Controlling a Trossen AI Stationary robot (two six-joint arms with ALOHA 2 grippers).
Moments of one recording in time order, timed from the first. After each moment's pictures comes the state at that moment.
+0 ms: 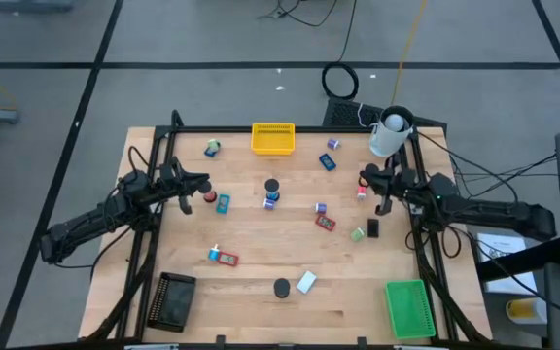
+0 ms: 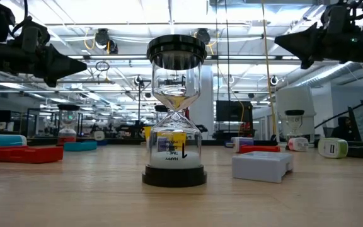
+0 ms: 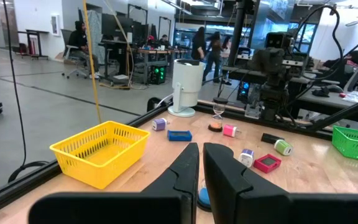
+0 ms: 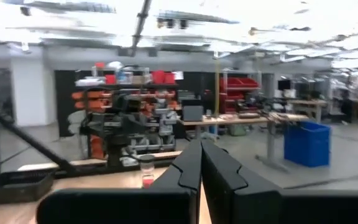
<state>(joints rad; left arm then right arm) 0.47 0.01 0.02 0.03 0.15 -0.10 -0.26 0.39 0.02 0.66 -0.01 0.01</state>
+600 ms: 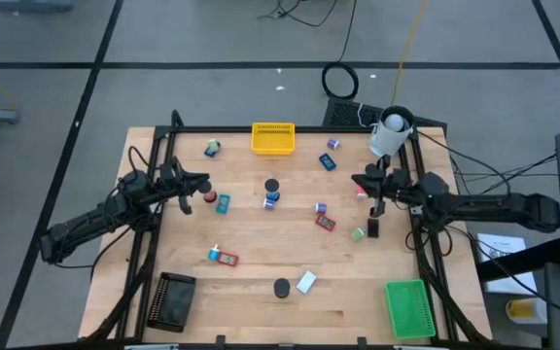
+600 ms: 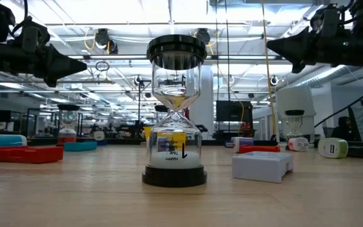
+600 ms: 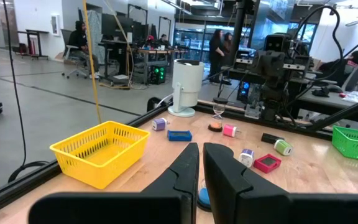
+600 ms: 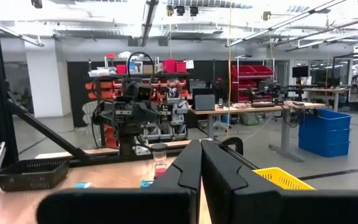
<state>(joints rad) 0.47 0.01 0.02 0.03 0.15 -0.10 -0.26 0.62 0.03 0.85 -0.05 0.05</state>
